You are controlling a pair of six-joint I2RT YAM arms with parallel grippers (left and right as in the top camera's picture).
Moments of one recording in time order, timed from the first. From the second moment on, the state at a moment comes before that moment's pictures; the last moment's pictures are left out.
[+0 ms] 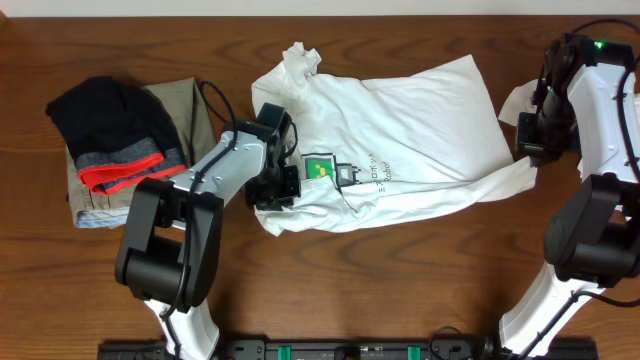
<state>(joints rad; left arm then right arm) -0.32 1.92 1.20 -0.91 0.23 -0.43 -0.18 2.02 1.81 -1.51 0.15 0.11</state>
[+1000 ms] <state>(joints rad) -0.32 1.28 1.35 -0.89 0.02 -0.30 -0.18 1.85 1.81 -1.40 0.04 0.09</state>
